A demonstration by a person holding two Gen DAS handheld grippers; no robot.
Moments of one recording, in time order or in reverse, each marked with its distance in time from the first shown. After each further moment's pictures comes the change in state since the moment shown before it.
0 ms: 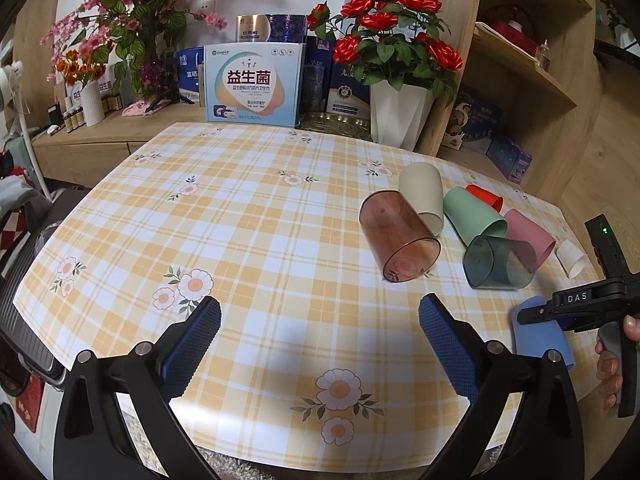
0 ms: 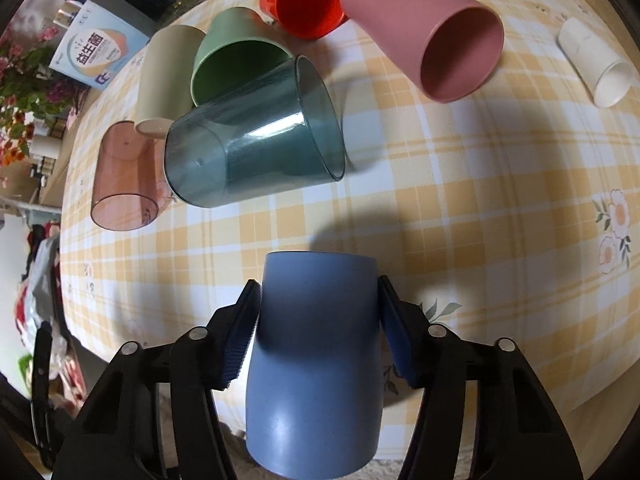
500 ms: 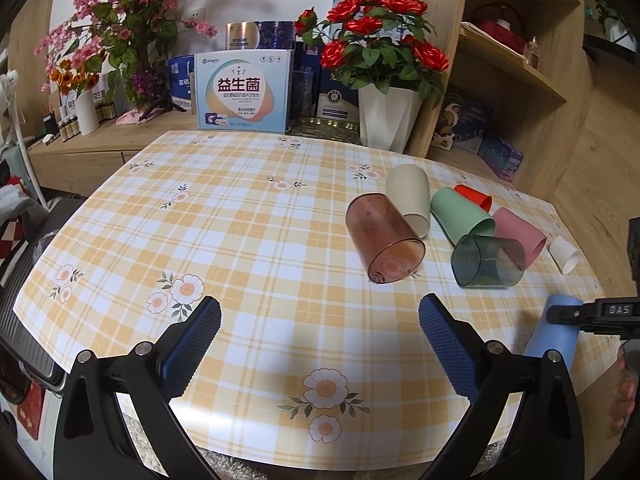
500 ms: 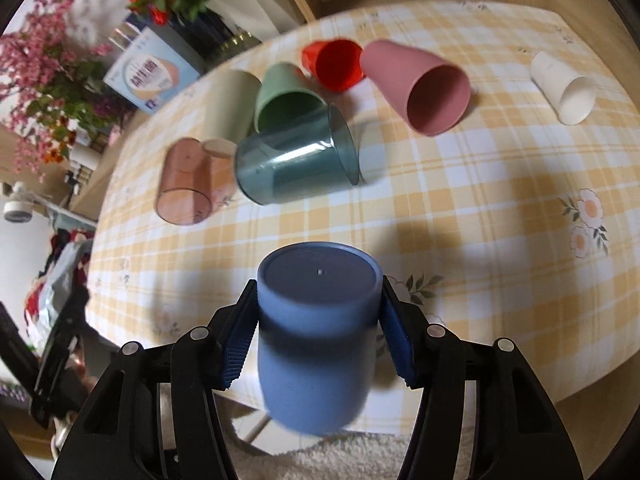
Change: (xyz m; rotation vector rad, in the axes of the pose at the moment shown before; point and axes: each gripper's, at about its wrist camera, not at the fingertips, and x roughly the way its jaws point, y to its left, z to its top) left arm -0.008 -0.014 0.000 0.032 -0.016 -0.012; right arm -0.060 -0.005 -0.048 -0.071 -0.221 0.096
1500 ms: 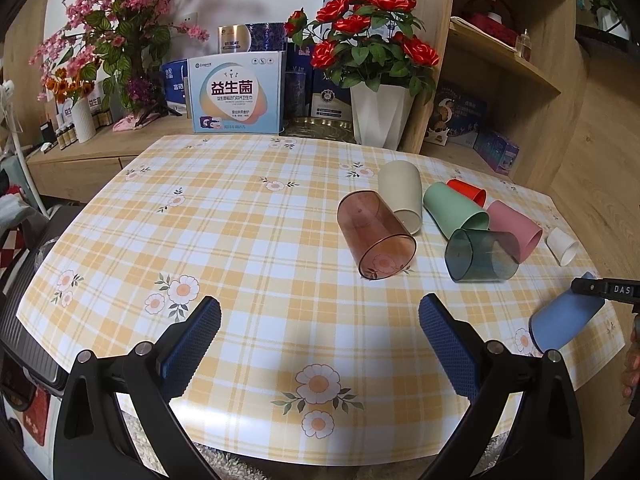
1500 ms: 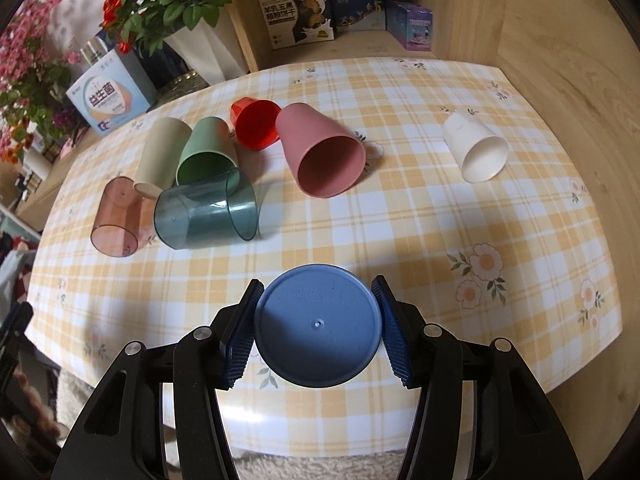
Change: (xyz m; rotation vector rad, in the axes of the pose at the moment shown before) left arm -0.003 -0.008 -0.001 0.024 0.004 0.001; right arm -0.033 -0.036 0.015 -0.068 -0.143 -0.266
